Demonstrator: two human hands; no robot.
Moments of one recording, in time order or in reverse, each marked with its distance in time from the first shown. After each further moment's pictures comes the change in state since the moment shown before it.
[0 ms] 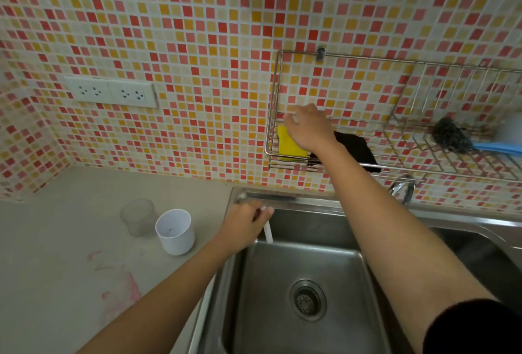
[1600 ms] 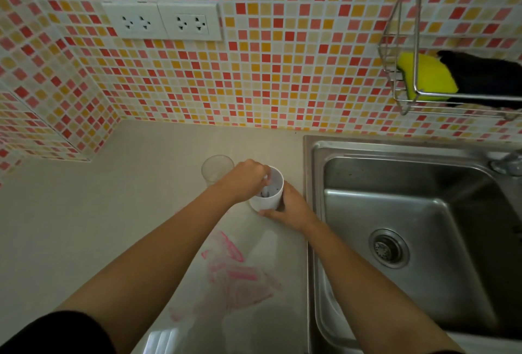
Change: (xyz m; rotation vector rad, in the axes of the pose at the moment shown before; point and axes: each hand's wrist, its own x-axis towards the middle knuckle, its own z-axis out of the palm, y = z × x) left_hand 0.010 -0.191 -0.108 0.597 -0.411 0.061; right_hand -0.124 -0.087 0.329 0.660 -0.350 0.047
